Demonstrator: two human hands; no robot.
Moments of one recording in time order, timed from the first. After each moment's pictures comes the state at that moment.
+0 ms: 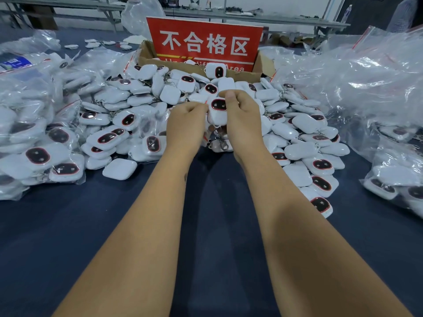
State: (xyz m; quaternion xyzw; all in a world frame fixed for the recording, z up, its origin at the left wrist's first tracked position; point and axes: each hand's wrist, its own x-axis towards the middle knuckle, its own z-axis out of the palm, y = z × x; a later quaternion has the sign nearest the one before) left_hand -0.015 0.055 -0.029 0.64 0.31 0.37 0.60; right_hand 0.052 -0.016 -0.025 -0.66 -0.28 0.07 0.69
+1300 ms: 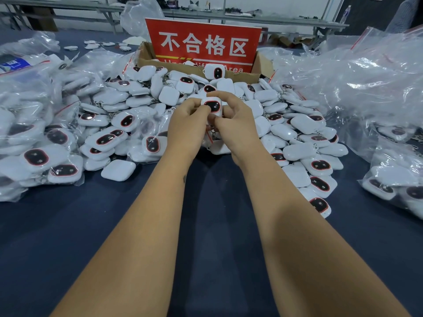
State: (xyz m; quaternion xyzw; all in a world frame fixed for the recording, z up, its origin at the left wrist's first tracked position) left_hand -0.019 0.046 -0.026 0.66 0.27 0.37 0.60; right_hand 0.060 -0.016 -0.036 -0.61 -0.34 0.18 0.69
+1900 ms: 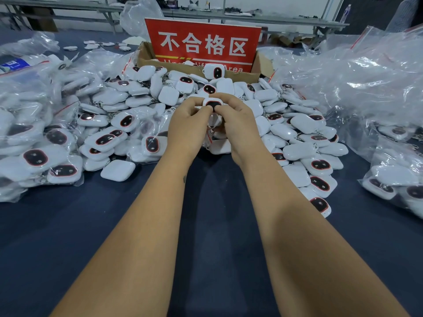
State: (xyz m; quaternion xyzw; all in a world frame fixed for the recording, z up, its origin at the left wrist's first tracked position) left_hand -0.019 0.046 -0.027 0.67 0.27 0.37 0.57; right_hand 0.056 -0.018 -0.027 -0.58 -0.27 0.23 0.73
